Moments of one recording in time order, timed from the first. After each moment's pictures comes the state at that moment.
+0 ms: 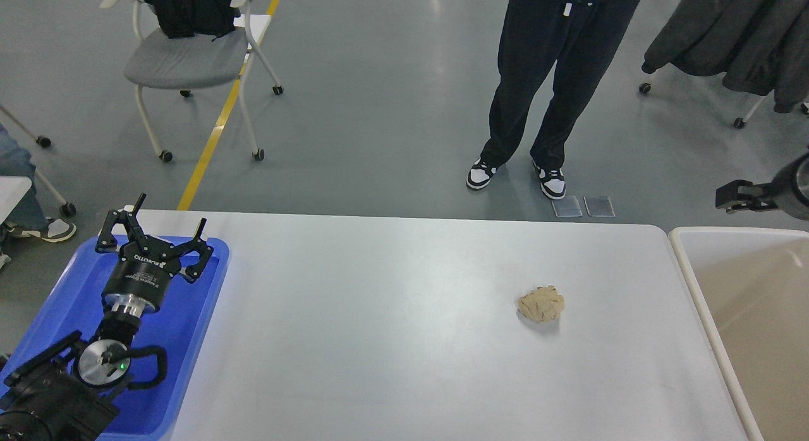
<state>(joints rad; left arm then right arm) -0.48 0.36 -0.88 -0.46 -0.17 -0.76 -0.44 1.96 -0.62 -1.20 1.14 -0.44 0.38 -0.18</state>
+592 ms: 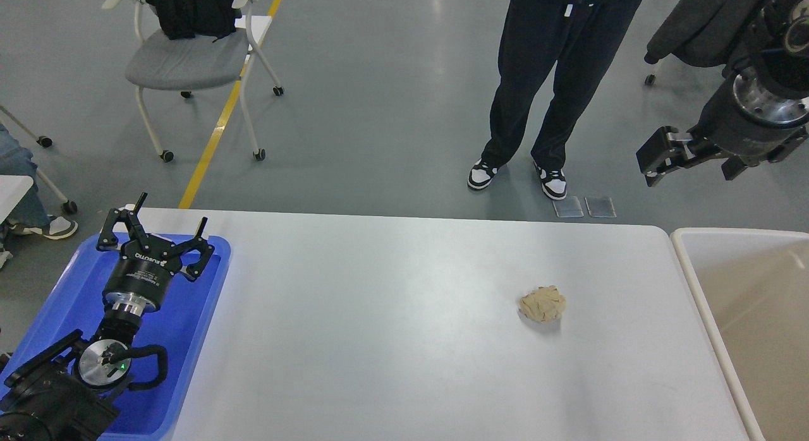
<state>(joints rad) -0.48 0.36 -0.89 -0.46 -0.17 -0.76 -0.44 2.21 -0.50 -1.09 1.18 -0.38 0.76 -0.17</state>
